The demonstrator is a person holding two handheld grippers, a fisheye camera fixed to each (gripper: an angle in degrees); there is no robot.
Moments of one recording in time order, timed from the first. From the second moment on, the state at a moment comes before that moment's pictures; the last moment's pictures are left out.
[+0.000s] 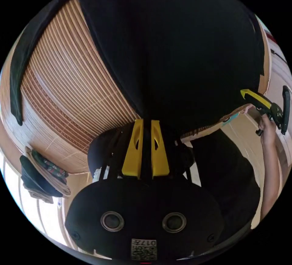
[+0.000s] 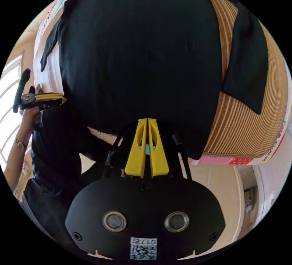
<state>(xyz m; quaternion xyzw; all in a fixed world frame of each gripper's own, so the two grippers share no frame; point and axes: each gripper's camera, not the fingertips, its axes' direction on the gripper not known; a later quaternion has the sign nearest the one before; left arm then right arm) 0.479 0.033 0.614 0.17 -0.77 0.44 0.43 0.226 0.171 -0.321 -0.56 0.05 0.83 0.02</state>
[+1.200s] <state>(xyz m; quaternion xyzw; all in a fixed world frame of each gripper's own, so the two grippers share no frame) 0.443 0.163 0.404 0.29 -0.45 0.54 0.64 0.025 -0.071 -0.616 0.27 0.62 0.73 -0.06</state>
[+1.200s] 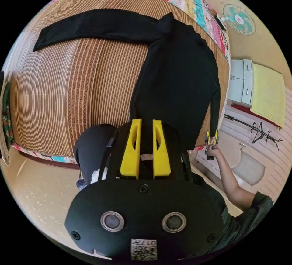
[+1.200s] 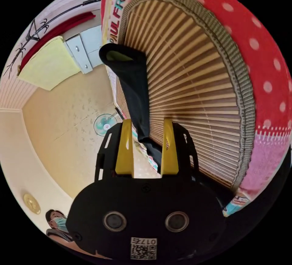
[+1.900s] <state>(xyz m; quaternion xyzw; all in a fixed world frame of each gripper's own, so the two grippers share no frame) 0.464 0.130 0.220 0.30 -0.02 0.53 0.79 0.383 0.113 -0.430 -0.06 0.32 0.84 0.43</state>
